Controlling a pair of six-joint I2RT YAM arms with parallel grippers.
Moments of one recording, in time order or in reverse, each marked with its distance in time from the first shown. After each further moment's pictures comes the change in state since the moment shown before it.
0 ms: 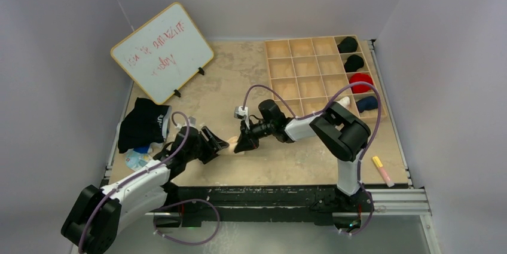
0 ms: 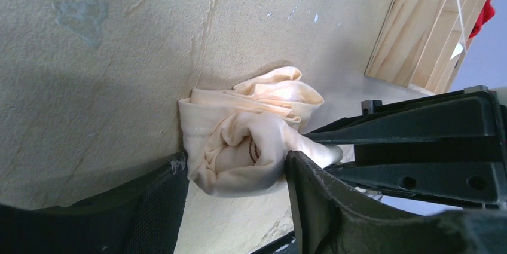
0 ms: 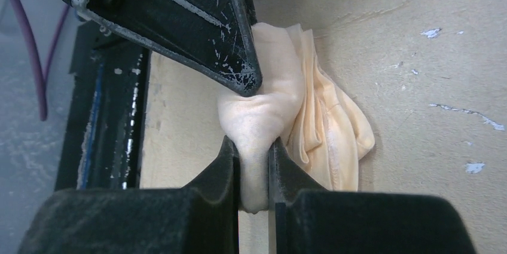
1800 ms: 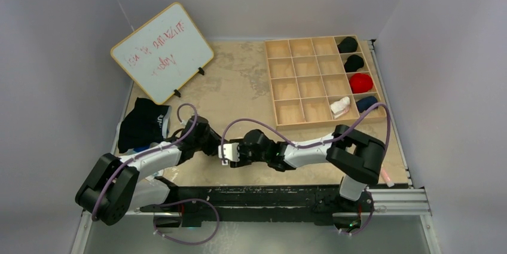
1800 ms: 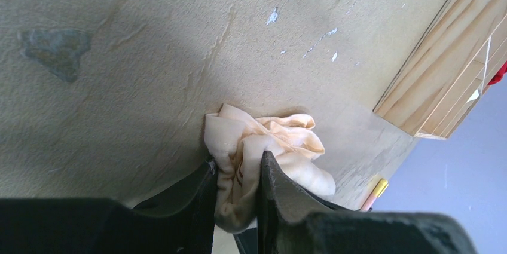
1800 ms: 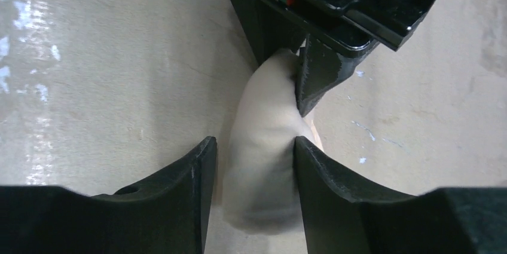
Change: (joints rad) left arm 0.000 0.295 0.154 -0.020 -0.024 -0.122; right arm 0.343 -0.211 -0.095 -0.129 0.748 -0.602
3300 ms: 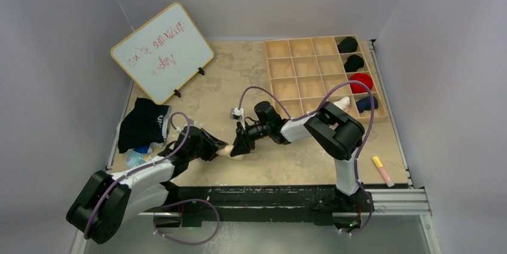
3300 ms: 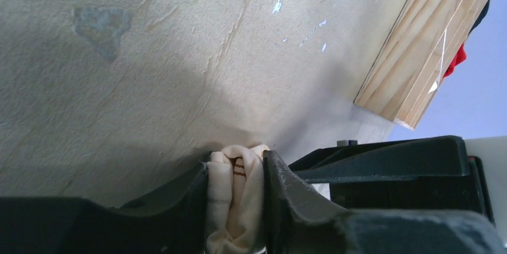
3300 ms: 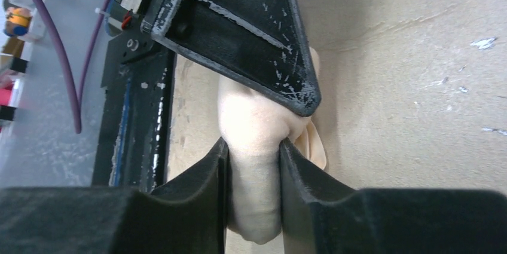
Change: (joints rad) left arm 0.001 -0.180 -0.177 0.152 -0.008 -0.042; right arm -0.314 0.264 0.122 0.196 -0.785 0.752
